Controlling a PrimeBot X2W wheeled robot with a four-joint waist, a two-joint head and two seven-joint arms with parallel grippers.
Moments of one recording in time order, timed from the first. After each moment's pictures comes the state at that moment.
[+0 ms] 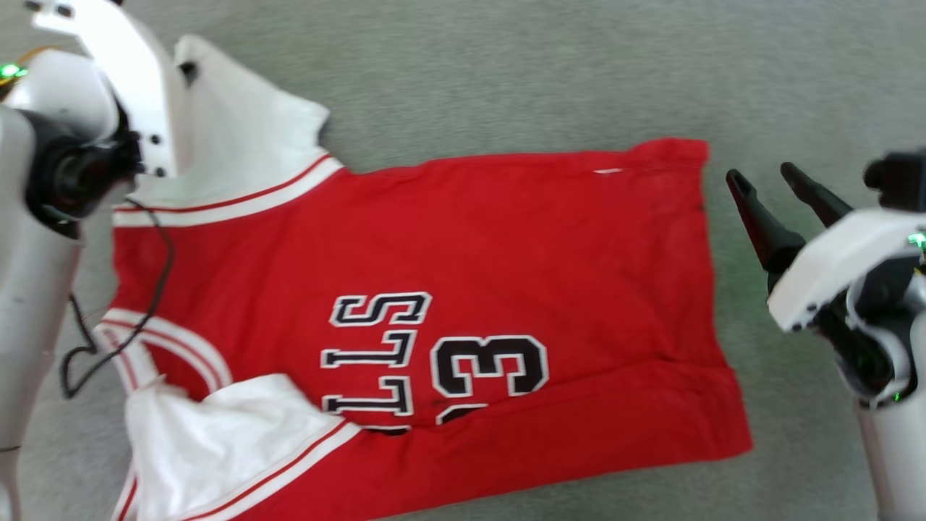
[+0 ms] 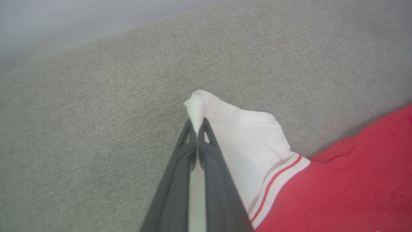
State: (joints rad) left arm -0.99 0.59 -0.45 0.37 -0.74 -0.05 0.75; right arm -0.45 -0.25 0.05 0.12 0.45 0.13 0.35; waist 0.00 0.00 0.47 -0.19
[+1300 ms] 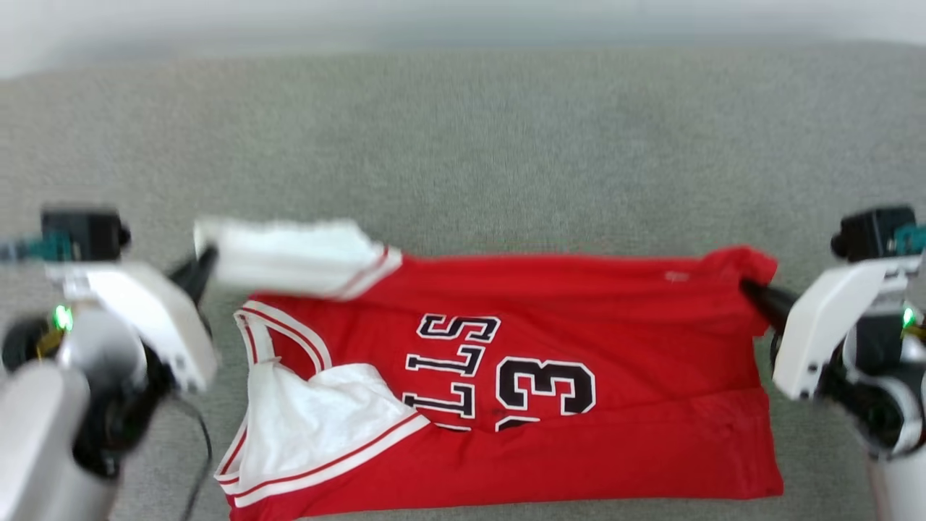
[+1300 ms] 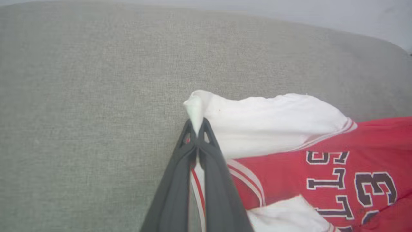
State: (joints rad) left arm -0.41 0.62 -0.30 0.08 -0.84 0.09 0.38; right arm -0.35 -0.25 0.00 0.09 0.46 0.13 0.73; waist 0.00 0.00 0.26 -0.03
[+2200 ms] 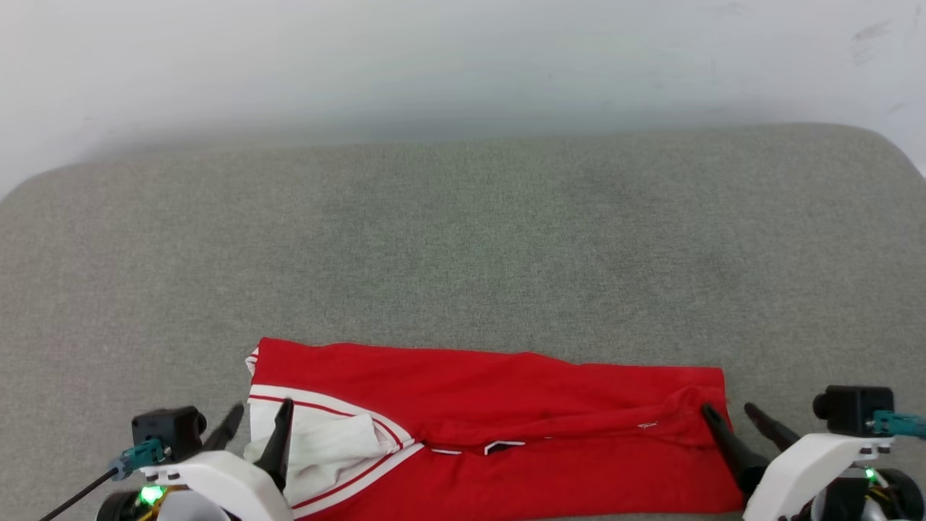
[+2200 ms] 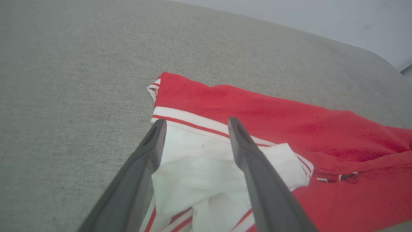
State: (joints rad) left arm -0.02 0.46 -0.36 0.11 -0.77 0.17 0.03; right arm 0.01 -0.21 0.06 0.14 0.52 0.13 0.30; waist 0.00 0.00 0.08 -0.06
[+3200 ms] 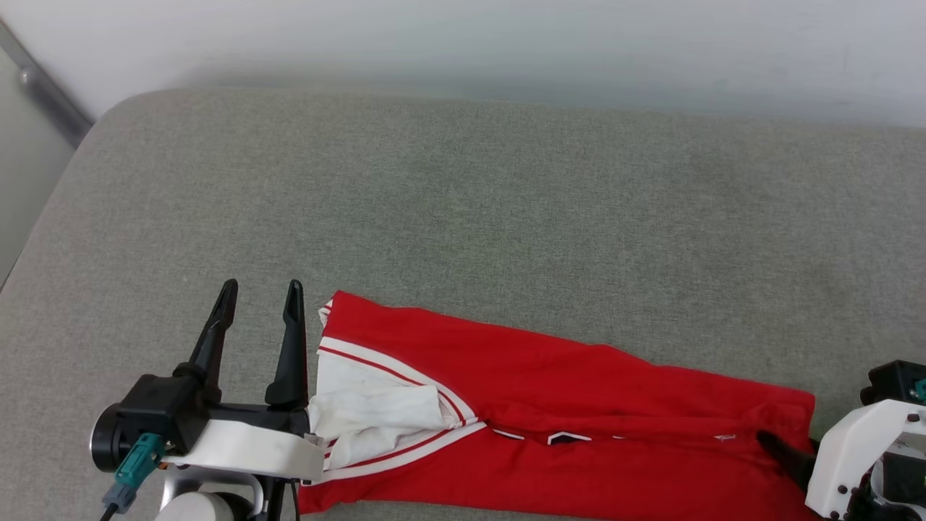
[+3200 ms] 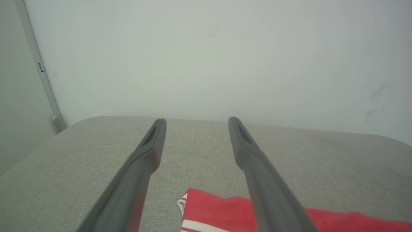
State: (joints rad) left arm -0.09 0.41 -0.36 -0.15 -0.52 0.27 -0.24; right arm -0.07 -0.23 -0.13 0.20 0.50 0.13 0.73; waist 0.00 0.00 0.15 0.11
